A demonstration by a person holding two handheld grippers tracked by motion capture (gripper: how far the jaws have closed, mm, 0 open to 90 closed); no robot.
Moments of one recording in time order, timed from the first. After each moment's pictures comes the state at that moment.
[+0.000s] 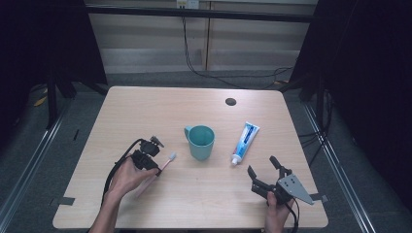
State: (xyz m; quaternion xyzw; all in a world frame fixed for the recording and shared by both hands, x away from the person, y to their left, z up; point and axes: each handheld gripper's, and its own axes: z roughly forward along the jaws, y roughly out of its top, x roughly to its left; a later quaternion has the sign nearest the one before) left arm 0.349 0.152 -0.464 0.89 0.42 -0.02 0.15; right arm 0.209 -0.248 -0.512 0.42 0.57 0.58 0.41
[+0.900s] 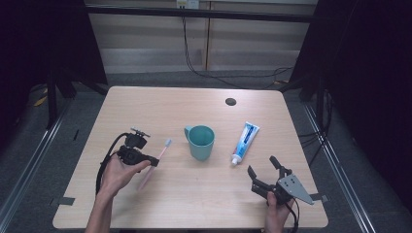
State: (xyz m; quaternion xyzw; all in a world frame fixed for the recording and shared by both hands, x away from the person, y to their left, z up) left arm 0.345 0.183 -0.433 0.85 0.44 -0.04 0.30; right arm 0.209 -0.249 -0.512 0.42 0.57 0.58 0.41
